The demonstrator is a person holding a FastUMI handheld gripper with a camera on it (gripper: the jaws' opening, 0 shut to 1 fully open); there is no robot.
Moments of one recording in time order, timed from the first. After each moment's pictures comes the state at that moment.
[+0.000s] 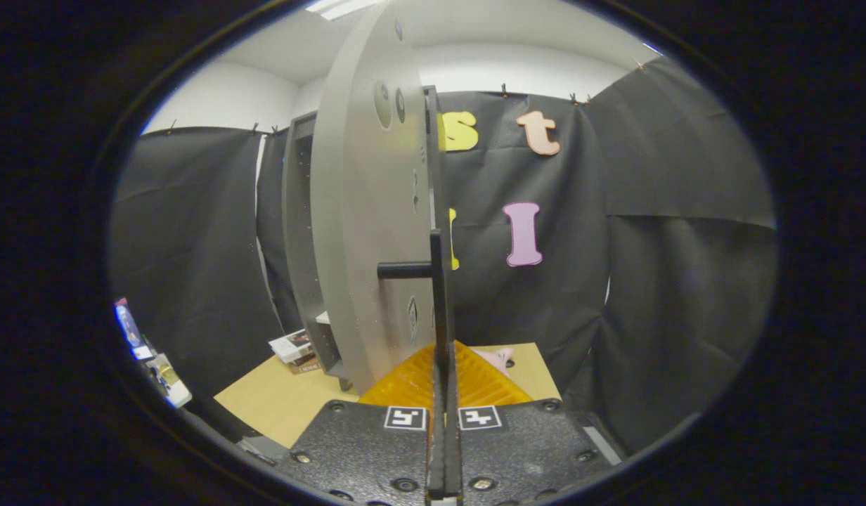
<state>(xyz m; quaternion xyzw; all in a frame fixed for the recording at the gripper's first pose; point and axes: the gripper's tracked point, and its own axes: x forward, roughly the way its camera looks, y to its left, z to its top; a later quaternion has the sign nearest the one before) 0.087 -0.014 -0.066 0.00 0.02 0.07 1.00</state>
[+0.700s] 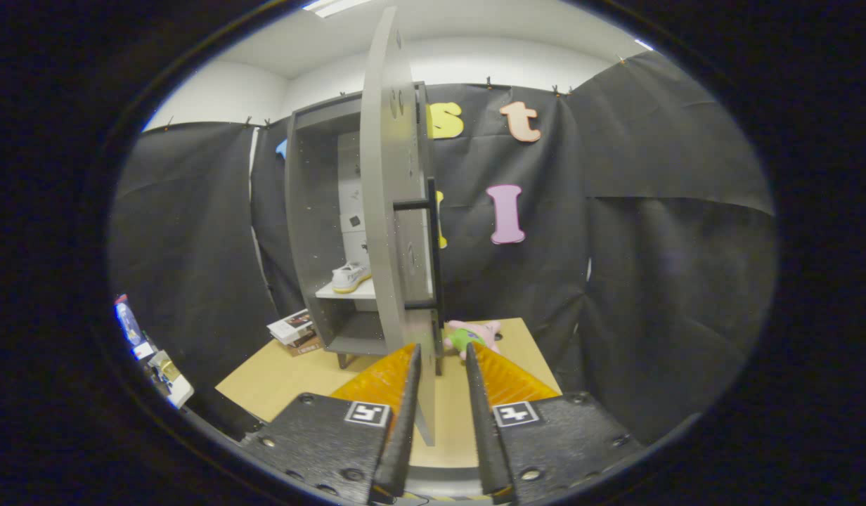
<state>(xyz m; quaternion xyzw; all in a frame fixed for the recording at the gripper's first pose) -0.095 -0.194 -0.113 0.01 0.04 0.01 1.00</state>
